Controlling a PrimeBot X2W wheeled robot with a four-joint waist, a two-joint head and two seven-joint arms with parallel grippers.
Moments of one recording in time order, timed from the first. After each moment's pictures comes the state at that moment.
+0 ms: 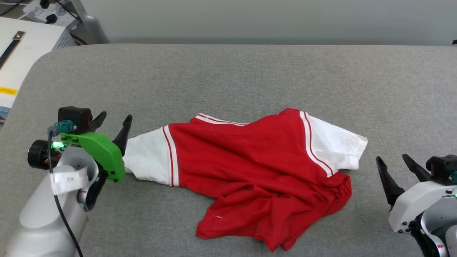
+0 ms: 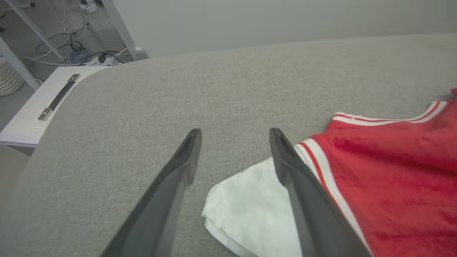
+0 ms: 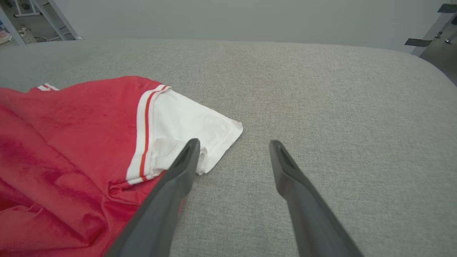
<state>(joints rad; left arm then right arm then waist) -0.56 0.48 -0.44 0.60 -0.60 -0.11 0.00 -0.05 -0.24 -0.02 0.00 0.29 0.13 0.20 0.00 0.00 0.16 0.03</state>
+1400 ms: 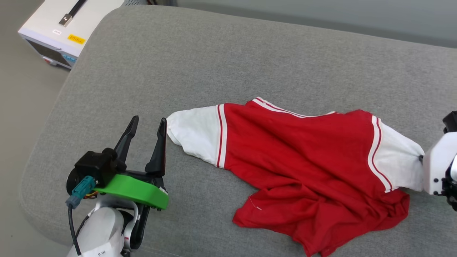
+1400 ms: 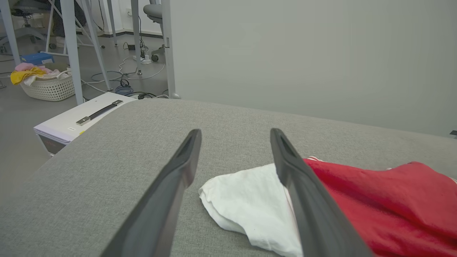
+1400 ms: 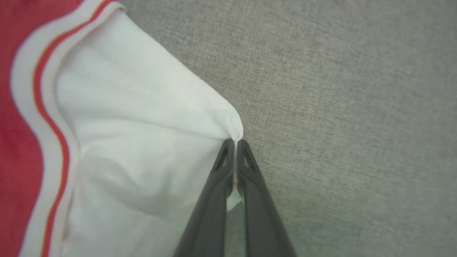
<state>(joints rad) -0.22 0.27 -0.27 0.10 -0.47 -0.02 -0.26 -0.38 -0.44 0.03 0.40 0.36 0.13 0.73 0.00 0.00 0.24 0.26</state>
